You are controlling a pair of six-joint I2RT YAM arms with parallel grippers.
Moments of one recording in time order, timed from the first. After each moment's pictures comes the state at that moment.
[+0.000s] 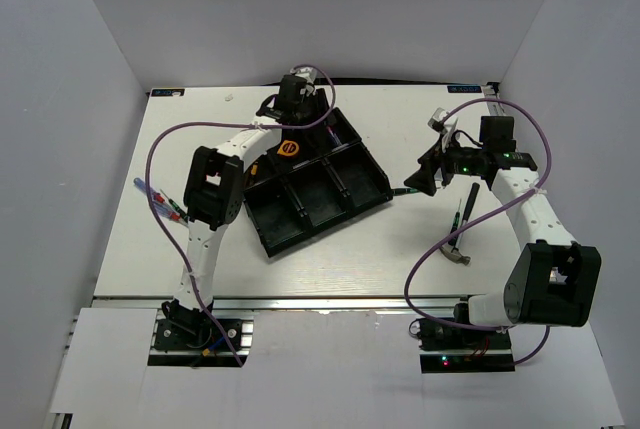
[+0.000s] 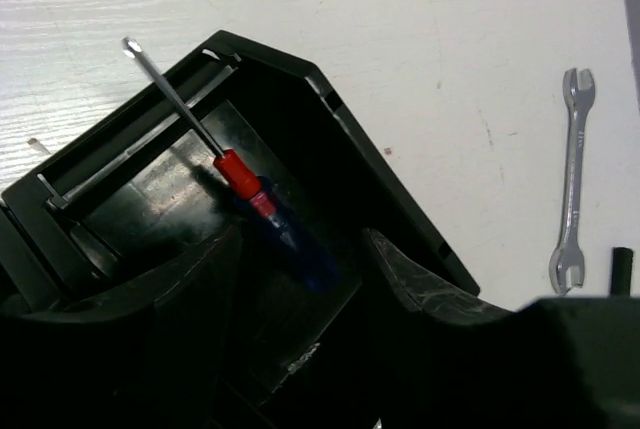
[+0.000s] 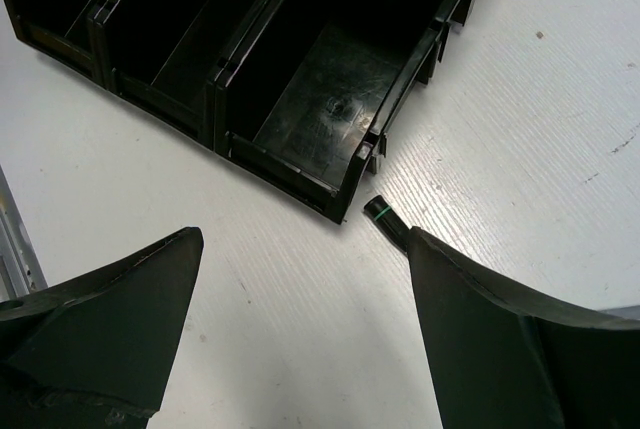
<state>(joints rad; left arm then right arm) -0.43 2.32 1.93 -0.17 0.18 -0.48 -0.02 1.37 1.06 -0.54 -0.96 -0.61</state>
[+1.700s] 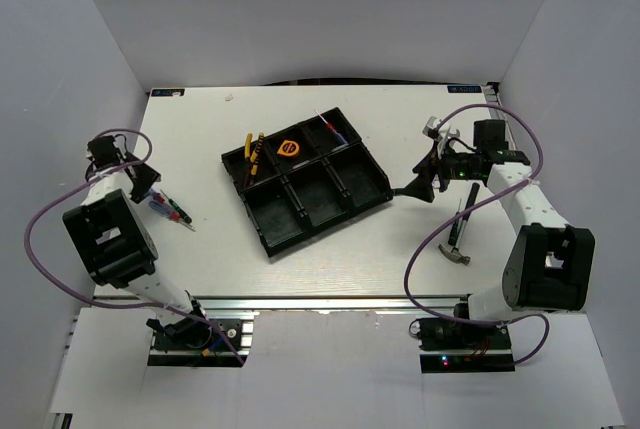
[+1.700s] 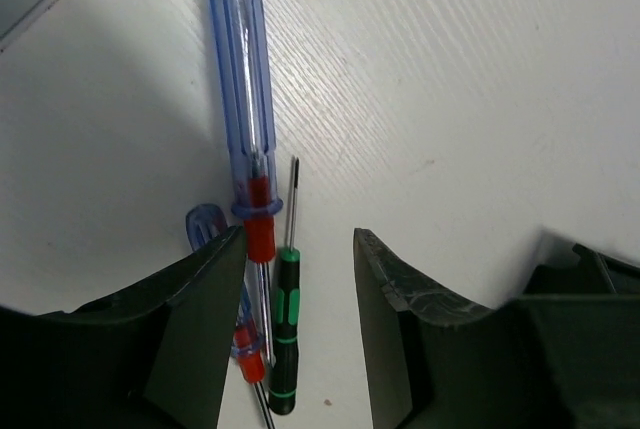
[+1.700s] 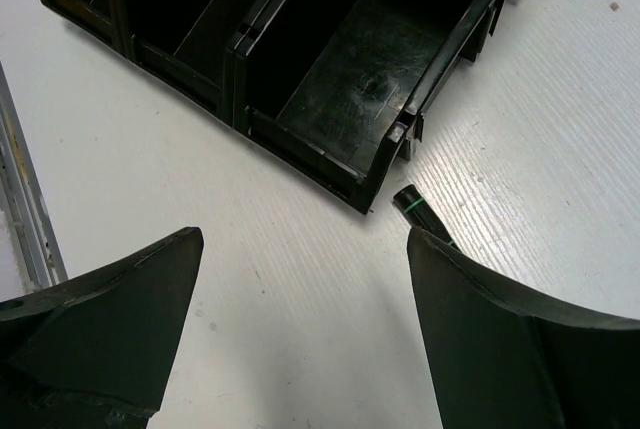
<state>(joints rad) 0.50 1.68 1.09 -0.32 0.08 -0.47 -0.02 1.45 1.05 -0.60 -1.01 -0.71</state>
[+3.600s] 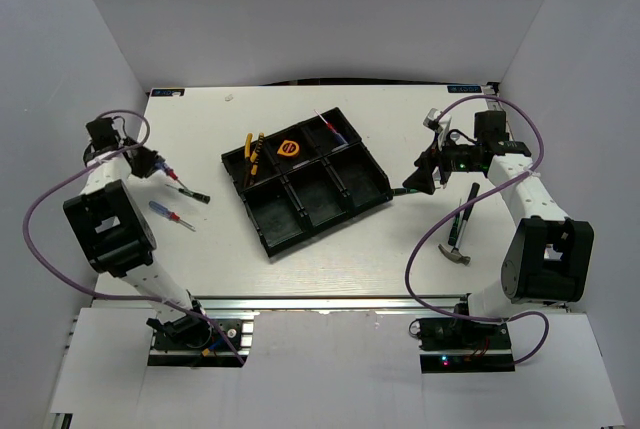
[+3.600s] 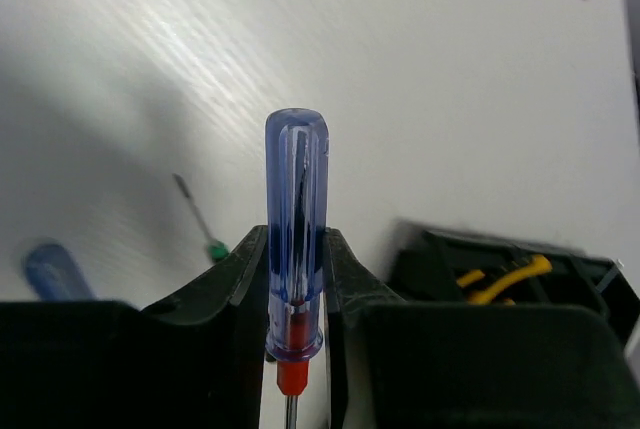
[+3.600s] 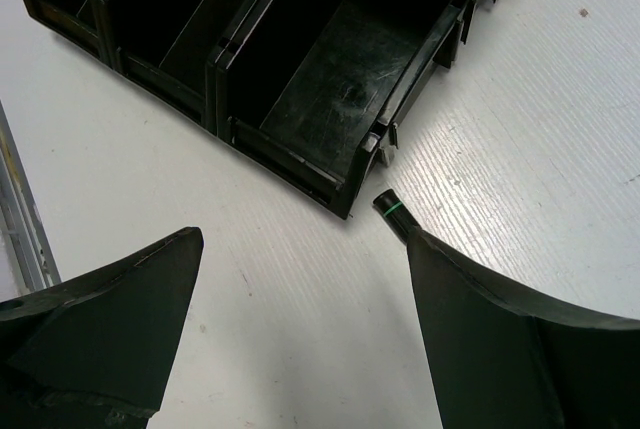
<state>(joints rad) 0.47 1.79 1.27 -0.35 0.23 -0.59 -0.02 1.50 1.14 -0.64 -0.99 -0.70</state>
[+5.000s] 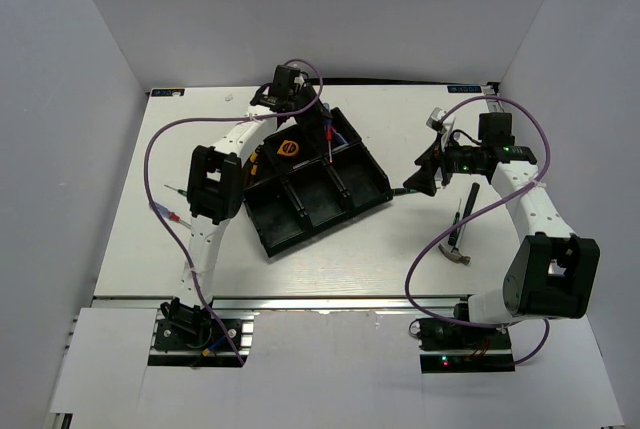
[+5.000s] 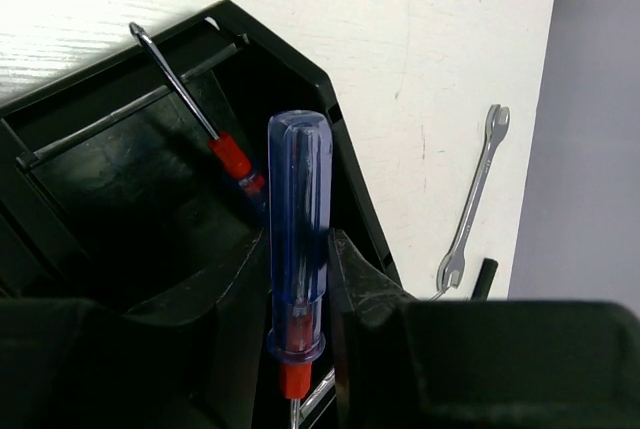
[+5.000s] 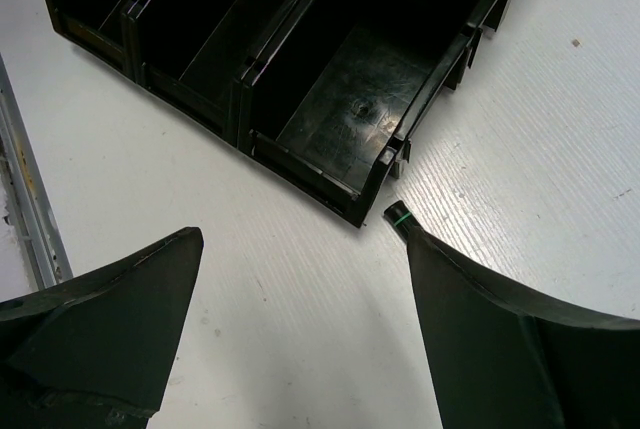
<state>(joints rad) -0.38 2.41 2.15 -0.39 0.30 -0.77 -0.02 1.41 1.11 -0.63 -1.01 -0.67</state>
